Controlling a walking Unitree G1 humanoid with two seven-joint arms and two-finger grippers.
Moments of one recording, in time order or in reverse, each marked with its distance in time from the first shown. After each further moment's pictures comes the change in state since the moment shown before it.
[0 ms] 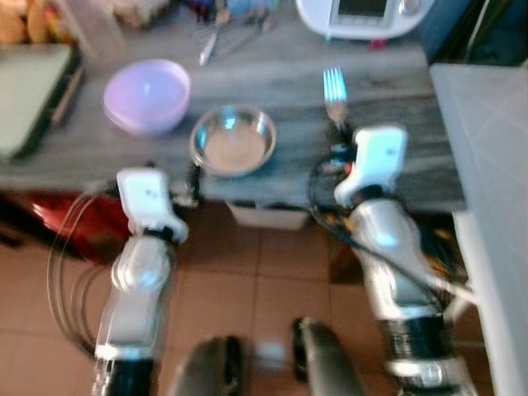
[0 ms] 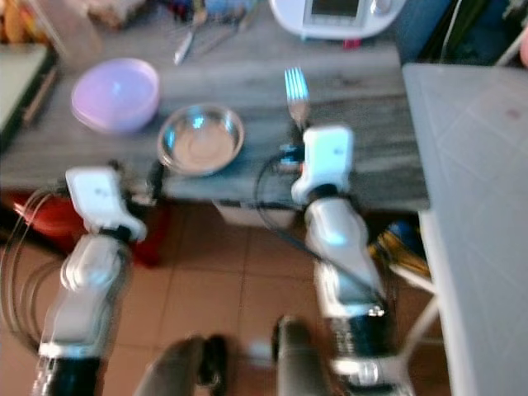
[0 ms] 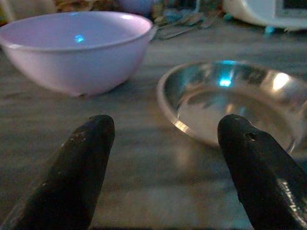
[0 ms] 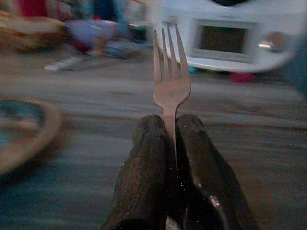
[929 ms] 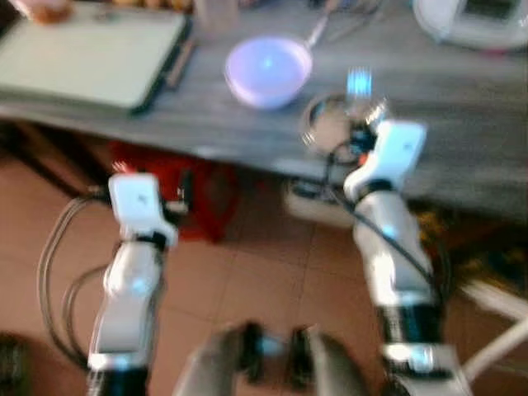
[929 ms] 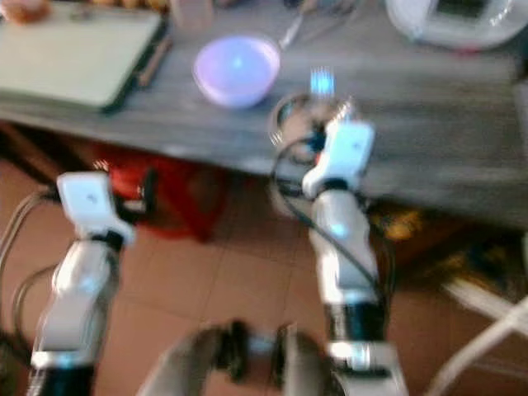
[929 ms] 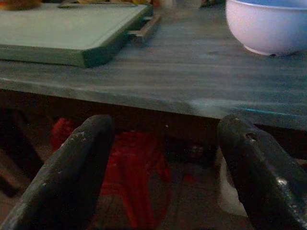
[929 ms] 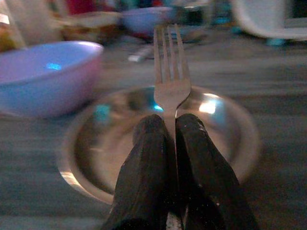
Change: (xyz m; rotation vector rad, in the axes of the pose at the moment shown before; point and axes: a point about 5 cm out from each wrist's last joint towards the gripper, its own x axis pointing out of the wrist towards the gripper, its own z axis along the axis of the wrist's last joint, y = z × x) left arm -0.009 0.011 -0.003 0.017 0.030 0.025; right arm 0.010 -0.016 -0.007 0.100 0.021 -0.180
